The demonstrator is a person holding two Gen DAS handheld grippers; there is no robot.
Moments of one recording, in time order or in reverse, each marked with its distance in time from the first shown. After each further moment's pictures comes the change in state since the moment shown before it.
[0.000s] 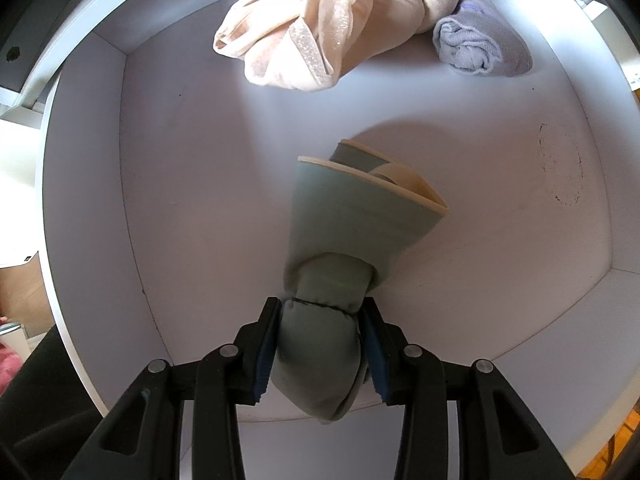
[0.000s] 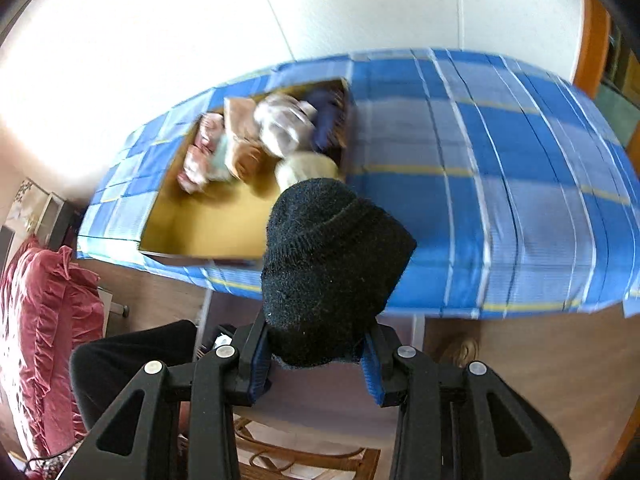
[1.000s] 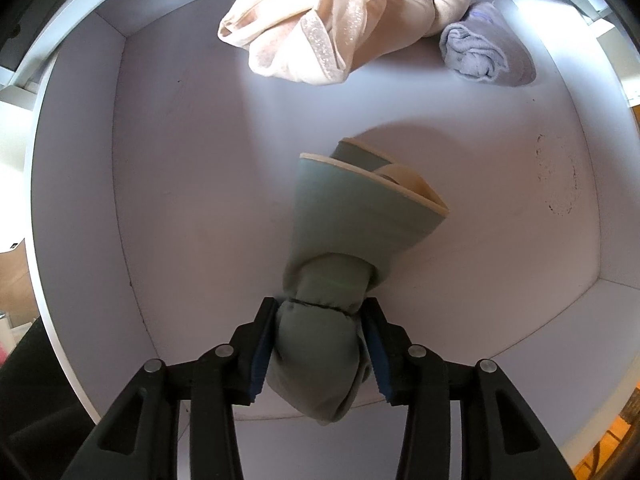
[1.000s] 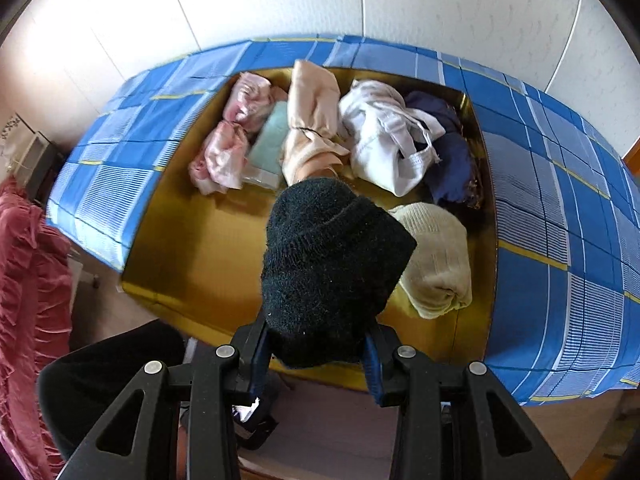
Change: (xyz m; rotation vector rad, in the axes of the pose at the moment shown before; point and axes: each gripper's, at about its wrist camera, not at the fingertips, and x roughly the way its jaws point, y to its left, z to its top) left arm 0.001 0.020 0.009 -0.026 0.010 -0.055; right arm 0.116 0.102 0.065 -0.170 0.107 -0.108
